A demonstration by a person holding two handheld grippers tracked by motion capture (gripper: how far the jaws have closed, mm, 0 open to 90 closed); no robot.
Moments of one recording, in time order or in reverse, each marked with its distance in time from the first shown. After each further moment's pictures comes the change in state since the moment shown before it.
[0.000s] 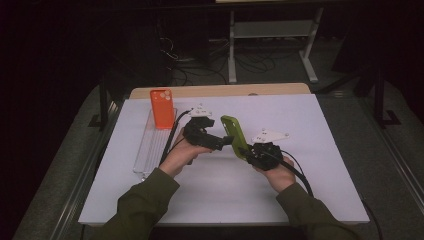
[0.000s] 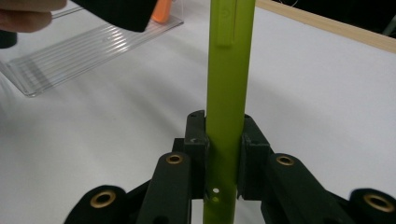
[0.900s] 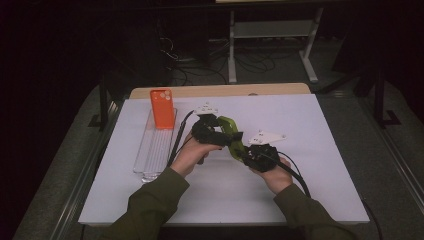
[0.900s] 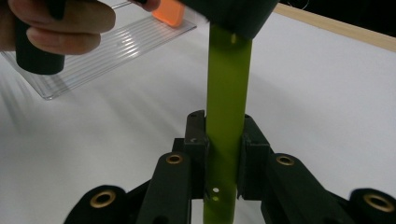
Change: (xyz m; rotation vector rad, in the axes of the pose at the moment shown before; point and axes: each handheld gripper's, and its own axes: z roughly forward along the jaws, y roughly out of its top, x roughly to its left) left arm -0.004 0.003 0.018 -0.073 -0.051 -0.083; right arm 0.008 0.000 0.003 -0.012 0.032 -0.002
